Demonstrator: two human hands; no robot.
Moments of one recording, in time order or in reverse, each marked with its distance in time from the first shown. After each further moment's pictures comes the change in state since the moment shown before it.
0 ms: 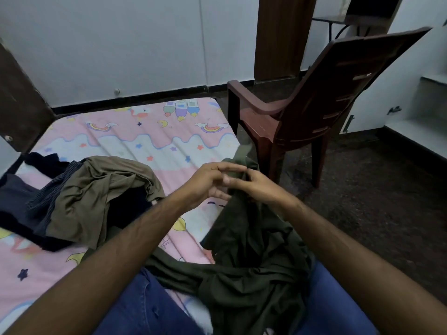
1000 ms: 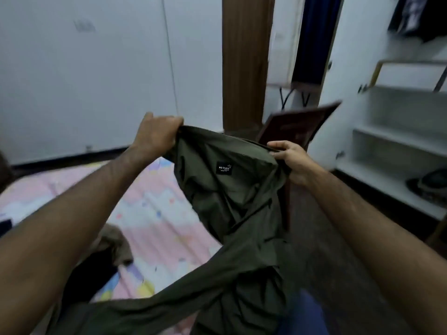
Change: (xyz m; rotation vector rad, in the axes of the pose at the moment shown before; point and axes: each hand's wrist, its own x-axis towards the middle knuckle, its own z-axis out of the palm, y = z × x) left_hand 0.077 0.198 -0.060 1.694 0.653 0.661; right_hand -0.028 -0.110 -0.187 0.322 0.554 -0.049
